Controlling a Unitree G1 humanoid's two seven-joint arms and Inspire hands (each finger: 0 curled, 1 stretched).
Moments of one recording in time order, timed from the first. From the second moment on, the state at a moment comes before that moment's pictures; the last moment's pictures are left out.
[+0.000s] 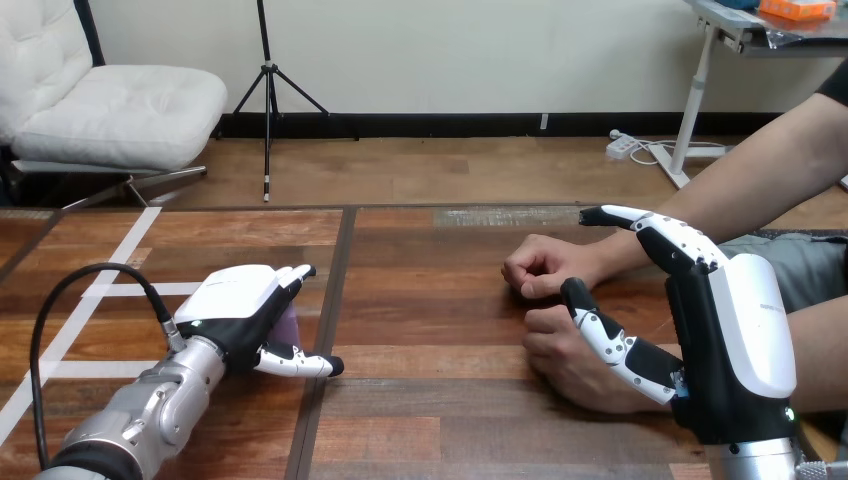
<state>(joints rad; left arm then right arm) -0.64 0.44 -0.46 1.23 0.72 -0.40 0.24 0.21 -0.28 0.03 -0.10 -0.65 -0.46 -0.40</state>
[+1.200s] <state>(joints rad) -0.65 0.40 -0.50 1.26 0.76 -0.30 0.47 0.21 -0.28 0.03 -0.10 -0.65 -0.46 -0.39</state>
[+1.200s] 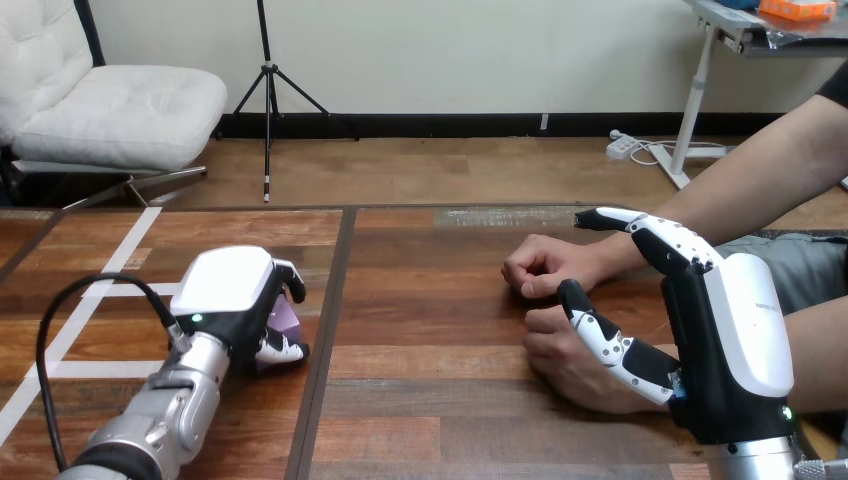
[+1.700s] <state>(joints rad) -0.66 0.40 -0.51 1.27 0.76 -0.30 0.48 0.21 -0.28 0.03 -0.11 -0.65 -0.45 -0.38</state>
